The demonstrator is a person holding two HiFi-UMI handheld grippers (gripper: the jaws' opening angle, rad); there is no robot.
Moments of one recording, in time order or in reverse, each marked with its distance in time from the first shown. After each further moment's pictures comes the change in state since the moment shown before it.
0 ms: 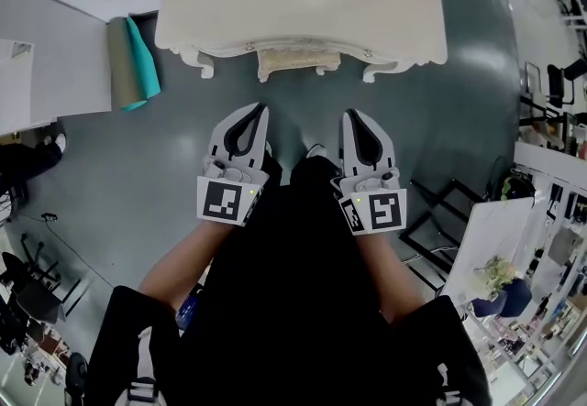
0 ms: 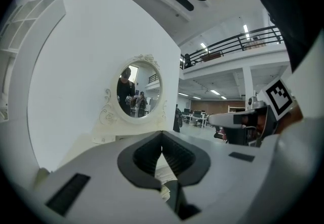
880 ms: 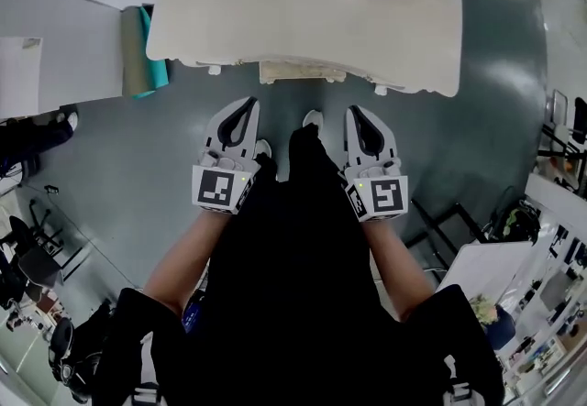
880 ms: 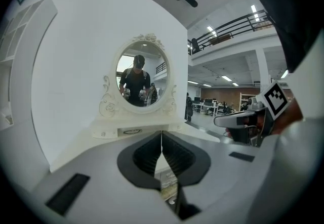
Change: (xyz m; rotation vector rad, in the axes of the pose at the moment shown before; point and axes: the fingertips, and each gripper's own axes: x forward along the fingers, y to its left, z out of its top) left arm 0.111 0.005 -0.053 0.078 0.127 0.125; right arm 0.066 -0.134 -0.070 0.047 0.124 0.132
